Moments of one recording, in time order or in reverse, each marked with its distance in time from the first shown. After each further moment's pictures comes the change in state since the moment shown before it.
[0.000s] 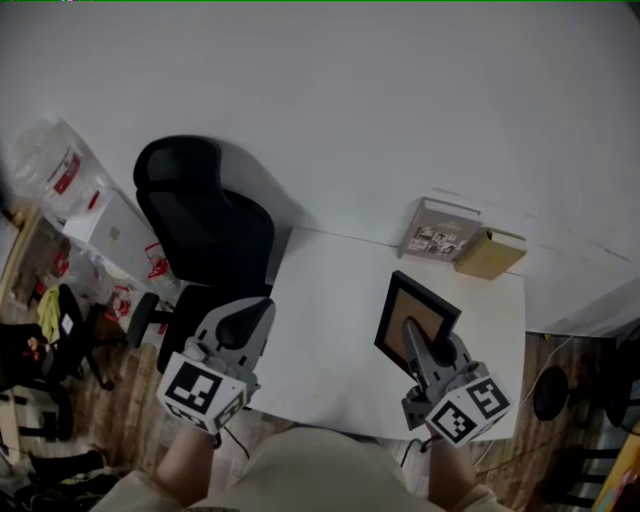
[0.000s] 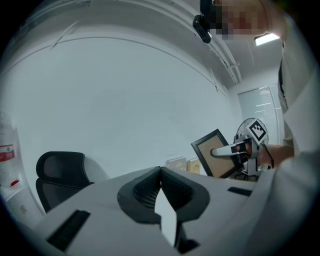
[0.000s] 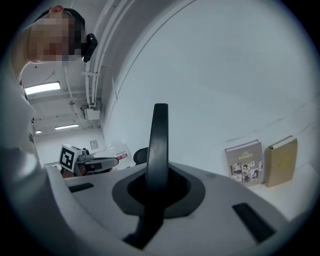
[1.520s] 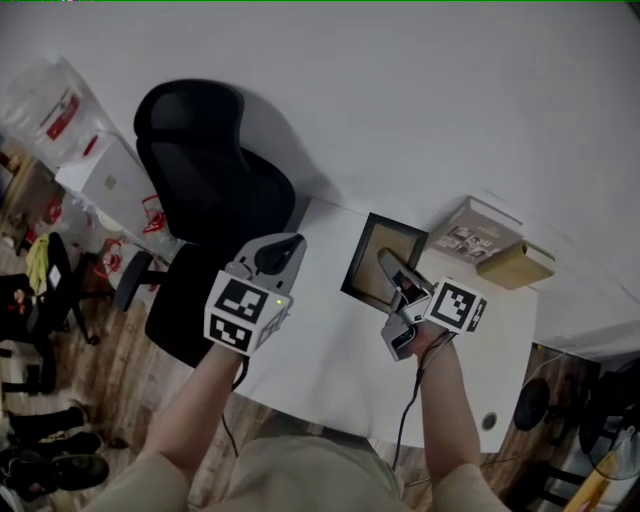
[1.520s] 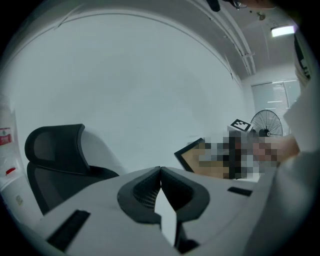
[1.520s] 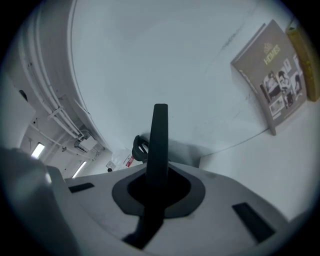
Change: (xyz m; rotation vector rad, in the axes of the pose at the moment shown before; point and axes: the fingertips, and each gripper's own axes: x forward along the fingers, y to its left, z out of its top) left arm 0.115 0.097 -0.087 -0.050 0.121 0.060; right arm 0.199 -0.076 -0.087 0.598 0.214 0.122
